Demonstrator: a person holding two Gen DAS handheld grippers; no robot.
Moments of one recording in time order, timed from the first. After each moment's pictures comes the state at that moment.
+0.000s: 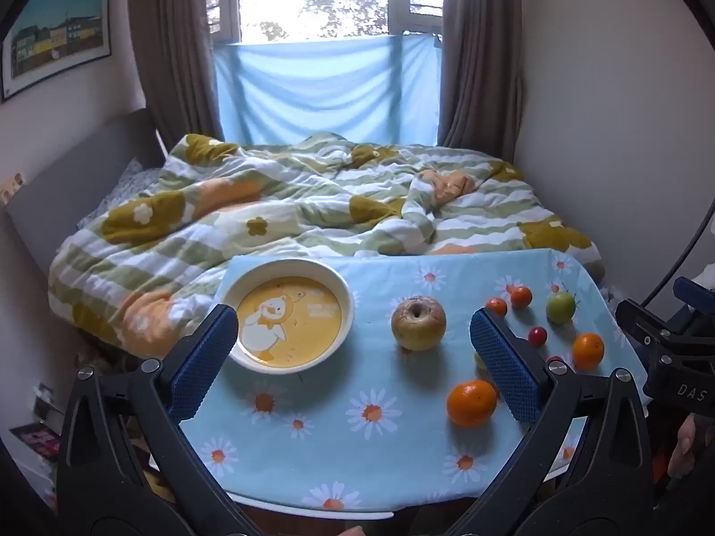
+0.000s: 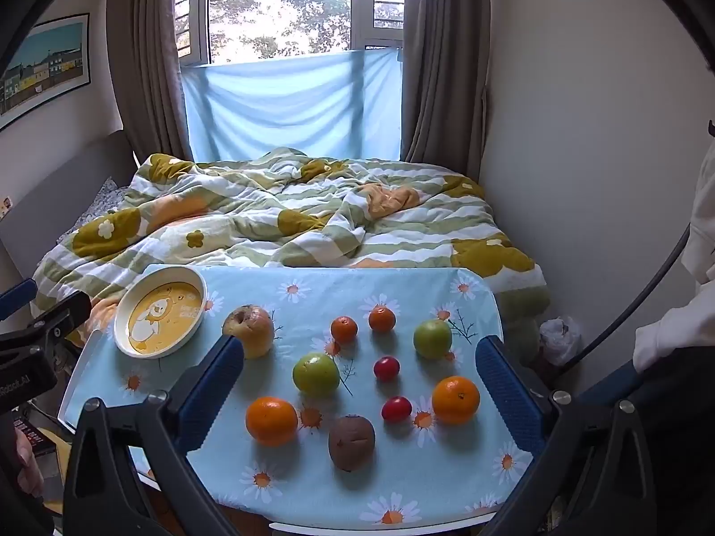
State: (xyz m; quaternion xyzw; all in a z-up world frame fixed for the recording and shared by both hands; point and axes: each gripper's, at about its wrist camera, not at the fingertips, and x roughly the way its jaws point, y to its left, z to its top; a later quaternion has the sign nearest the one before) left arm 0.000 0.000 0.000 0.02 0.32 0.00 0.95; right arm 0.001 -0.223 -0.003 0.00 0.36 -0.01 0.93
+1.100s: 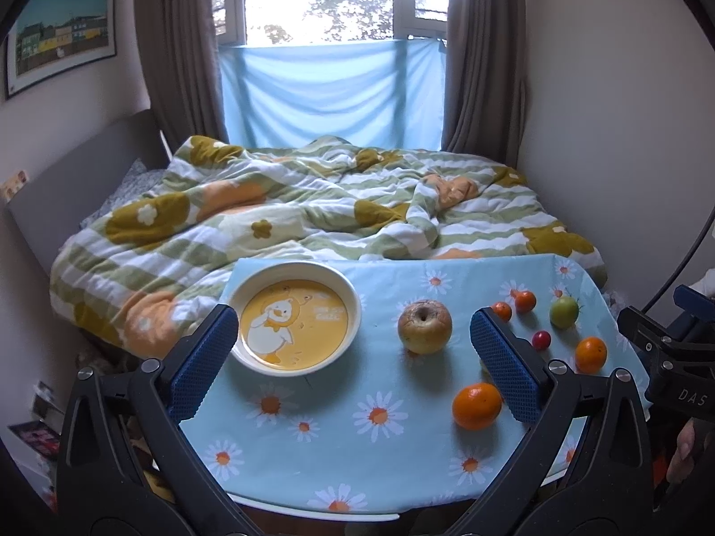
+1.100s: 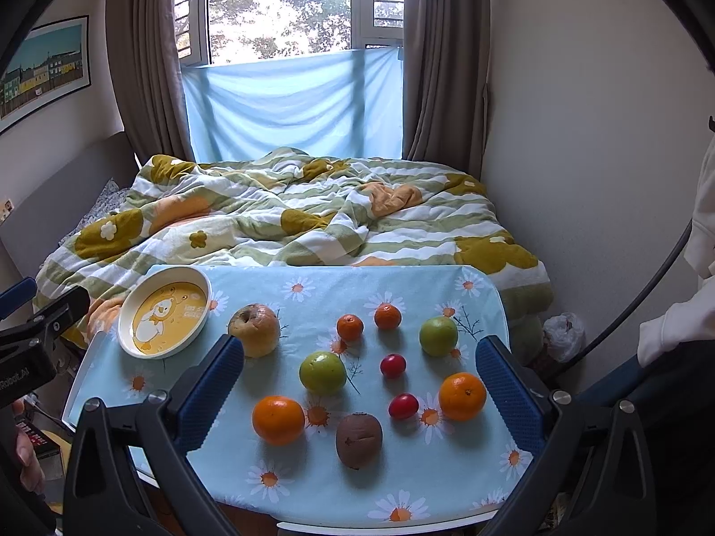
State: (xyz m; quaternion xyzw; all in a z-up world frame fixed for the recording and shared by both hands) left arm 0.000 0.007 0.002 0.01 0.32 0.00 0.95; right arm 0.000 -0.221 -0.004 0.00 0.36 -0.01 0.93
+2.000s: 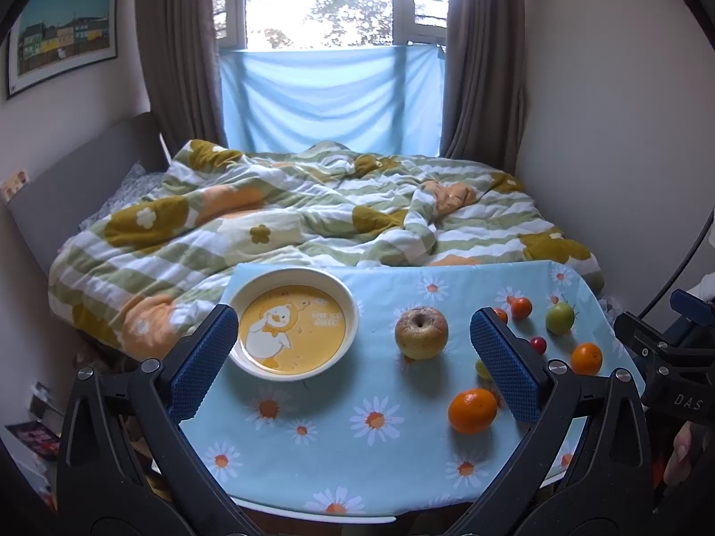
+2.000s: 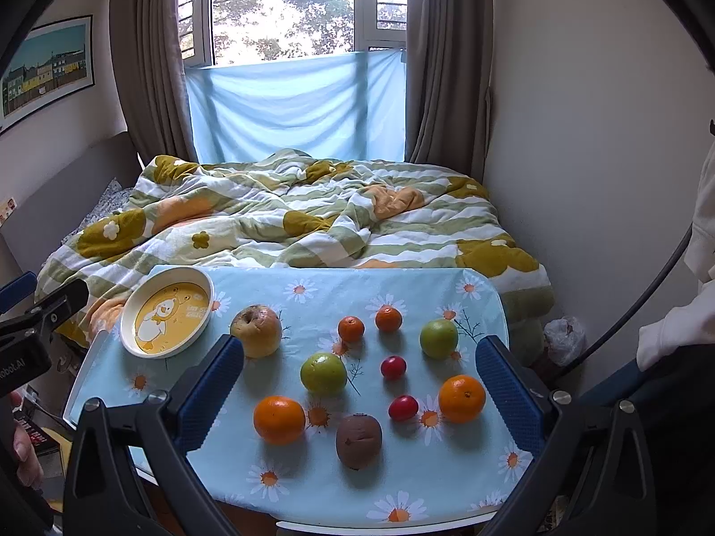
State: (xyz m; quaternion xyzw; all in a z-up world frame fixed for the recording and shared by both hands) left arm 0.001 0.005 0.006 0.00 0.31 0.00 0.95; right arm 0.000 -0.221 -0.001 0.00 0.35 -0.01 0.94
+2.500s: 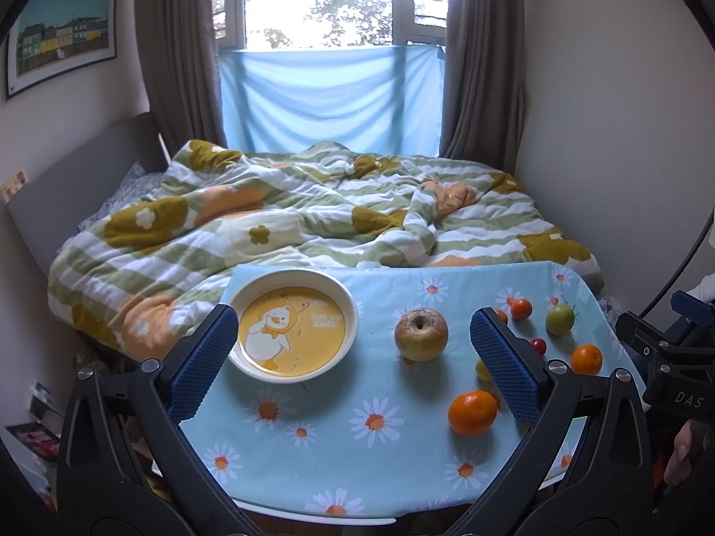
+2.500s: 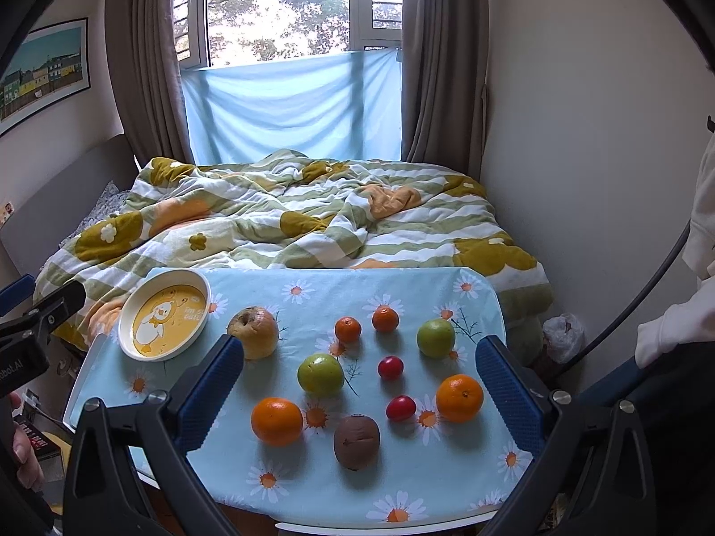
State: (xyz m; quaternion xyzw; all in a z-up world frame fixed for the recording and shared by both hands) left arm 0.000 0.005 0.005 0.00 0.31 0.00 0.95; right arm 0.000 -0.223 0.001 0.00 0.35 -0.01 0.94
